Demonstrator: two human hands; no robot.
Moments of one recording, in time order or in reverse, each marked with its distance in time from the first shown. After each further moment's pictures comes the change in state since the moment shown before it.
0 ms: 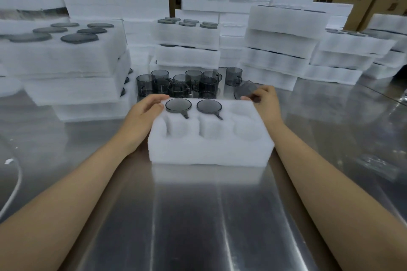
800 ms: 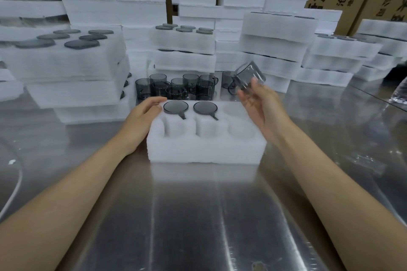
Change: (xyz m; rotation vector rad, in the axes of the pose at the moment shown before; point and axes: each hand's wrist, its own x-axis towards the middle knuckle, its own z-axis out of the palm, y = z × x) left_hand 0.001 -0.003 -0.001 0.024 -0.007 -0.027; right_hand -0.045 -0.068 -0.037 1.254 -0.160 0.324
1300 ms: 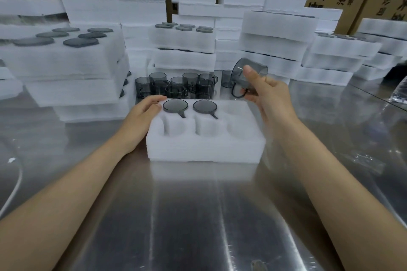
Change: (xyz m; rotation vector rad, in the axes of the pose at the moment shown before) left_hand 0.001 -0.002 0.000 0.013 -0.001 0.004; right_hand -0.016 -0.016 0.014 -0.488 0.096 -0.148
